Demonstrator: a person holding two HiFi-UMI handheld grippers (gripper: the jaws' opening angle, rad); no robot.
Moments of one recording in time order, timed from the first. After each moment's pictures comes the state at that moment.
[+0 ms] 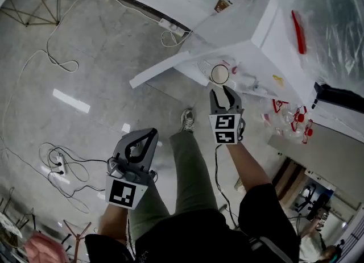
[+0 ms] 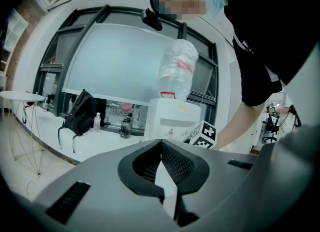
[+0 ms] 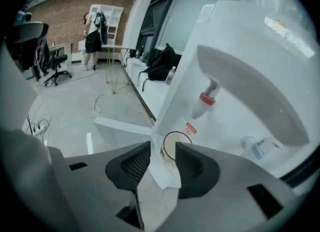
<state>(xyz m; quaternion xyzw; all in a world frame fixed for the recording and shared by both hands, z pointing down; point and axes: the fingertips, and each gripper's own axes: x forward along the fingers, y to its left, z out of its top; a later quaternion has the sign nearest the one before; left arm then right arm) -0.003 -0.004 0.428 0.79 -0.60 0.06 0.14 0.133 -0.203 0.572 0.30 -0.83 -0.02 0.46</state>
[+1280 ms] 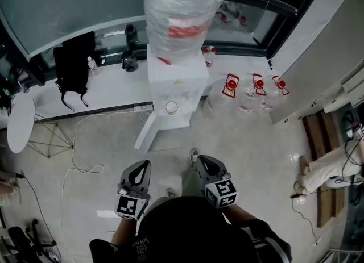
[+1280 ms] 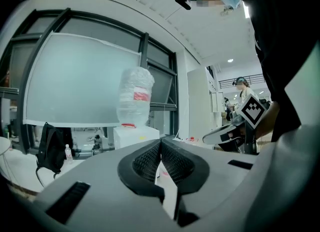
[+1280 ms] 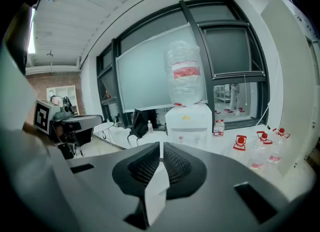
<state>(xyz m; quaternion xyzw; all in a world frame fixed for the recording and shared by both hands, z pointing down) 0.064 0.128 0.177 0.89 -0.46 0.05 0.05 0.234 0.119 0.234 0.50 -0.84 0.18 0.13</state>
